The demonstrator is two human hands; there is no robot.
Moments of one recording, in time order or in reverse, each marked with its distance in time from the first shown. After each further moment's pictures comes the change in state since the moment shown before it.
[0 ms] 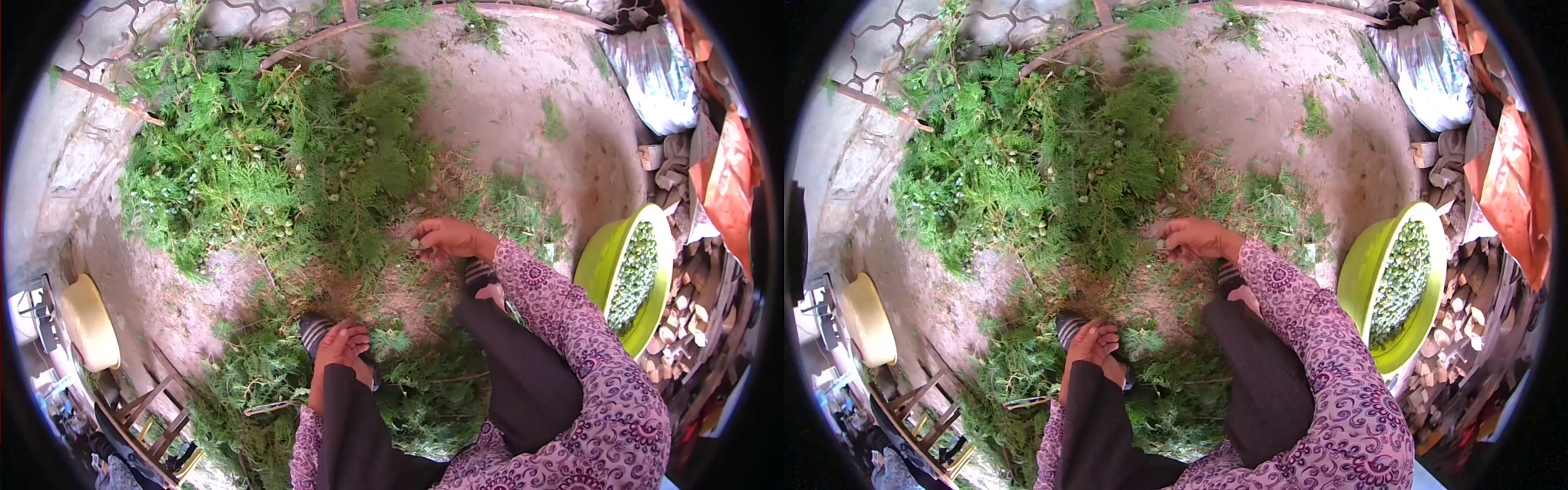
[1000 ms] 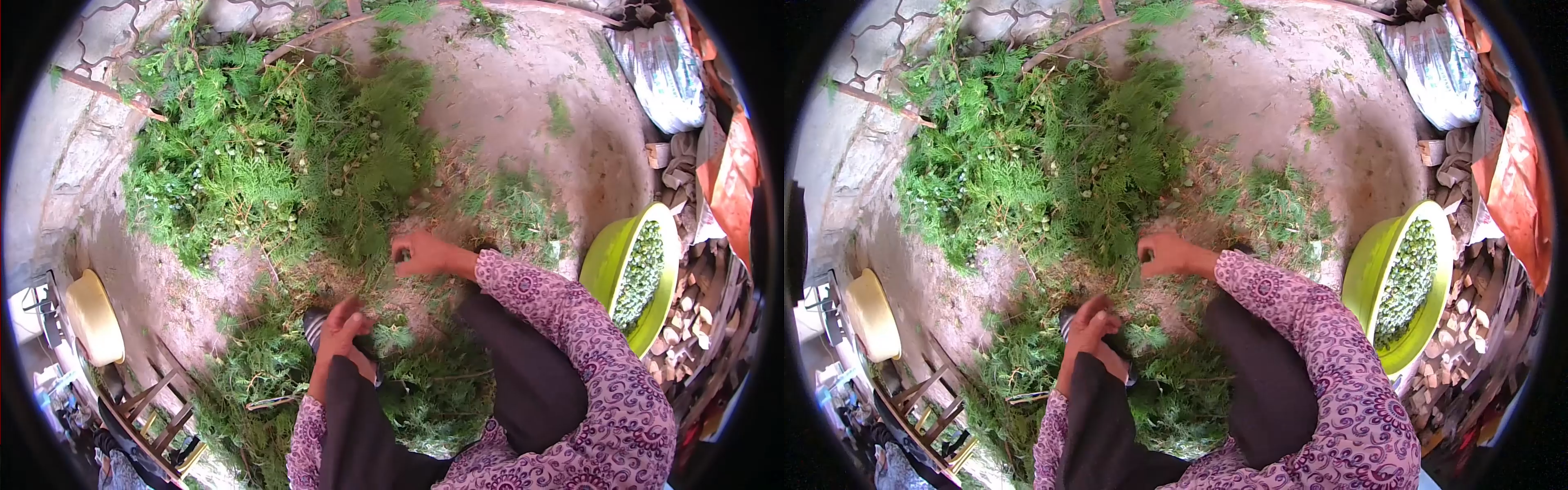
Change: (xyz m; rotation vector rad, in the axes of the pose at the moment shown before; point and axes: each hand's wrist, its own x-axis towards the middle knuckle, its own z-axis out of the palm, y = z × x) left_hand 0.009 0.022 0.051 0.495 0.088 0.114; right_hand 0.016 0.003 0.054 -0.855 0.159 -0.303
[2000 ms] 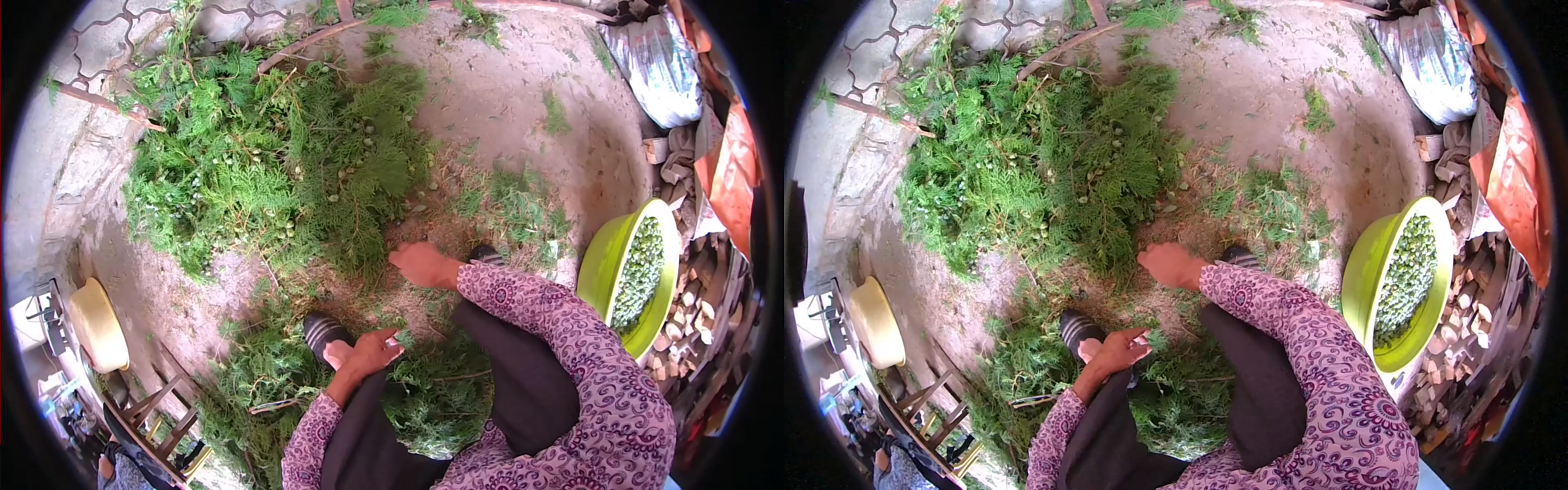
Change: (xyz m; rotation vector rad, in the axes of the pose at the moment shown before) left_hand -0.003 -0.021 0.030 1.092 -0.352 -0.046; right_hand -0.002 0.022 0.025 -0.582 -0.028 -0.081
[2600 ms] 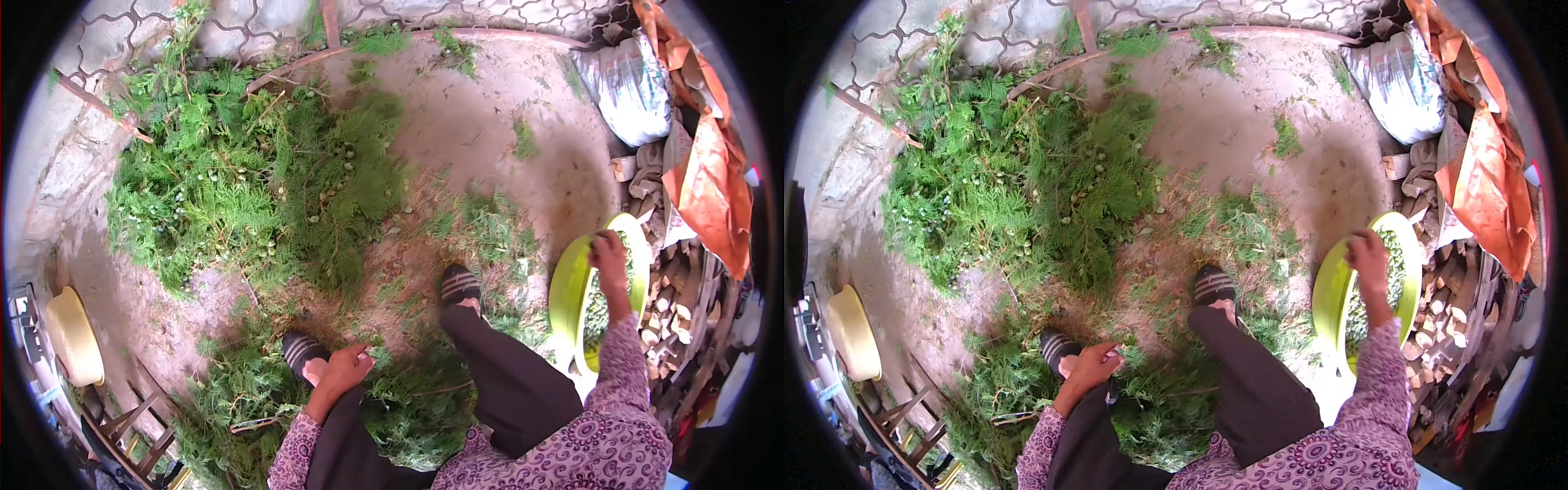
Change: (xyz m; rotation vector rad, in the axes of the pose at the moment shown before) left_hand -0.011 0.001 -0.006 -0.072 0.178 0.045; right_hand -0.292 0.067 -0.171 0.619 1.130 0.959
